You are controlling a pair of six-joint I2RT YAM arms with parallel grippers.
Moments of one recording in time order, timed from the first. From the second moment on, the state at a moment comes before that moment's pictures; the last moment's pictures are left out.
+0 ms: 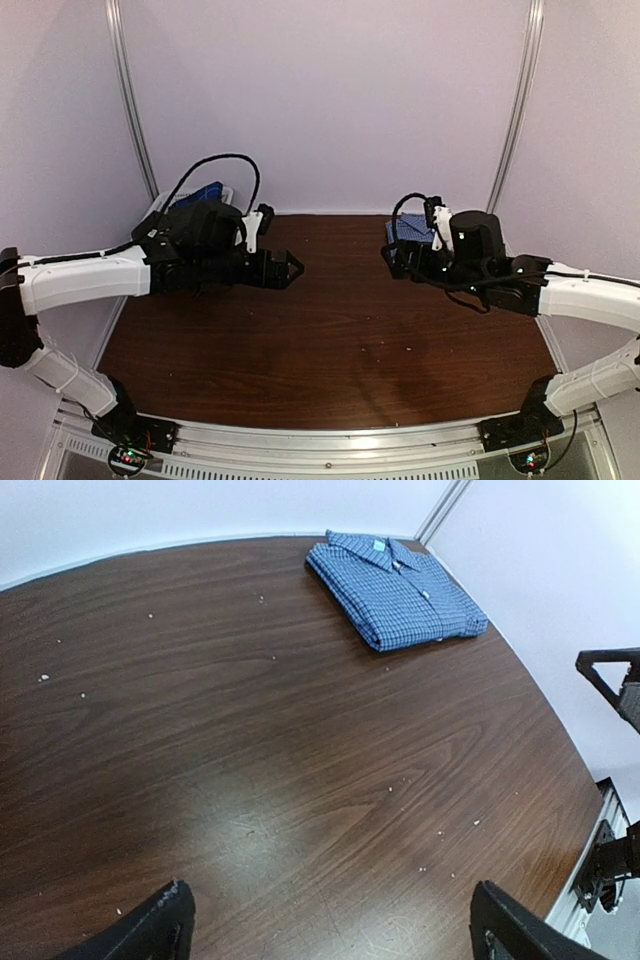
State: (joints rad) left arm -0.82 1.41 1.01 -0.16 0.02 -0.44; right arm 0.82 1.20 0.86 -0.08 0.26 0.53
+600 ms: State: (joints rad) left arm -0.82 1.35 1.02 -0.15 -0.08 -0.41; right arm 0.82 1.08 0.78 -0.05 0.30 0.53
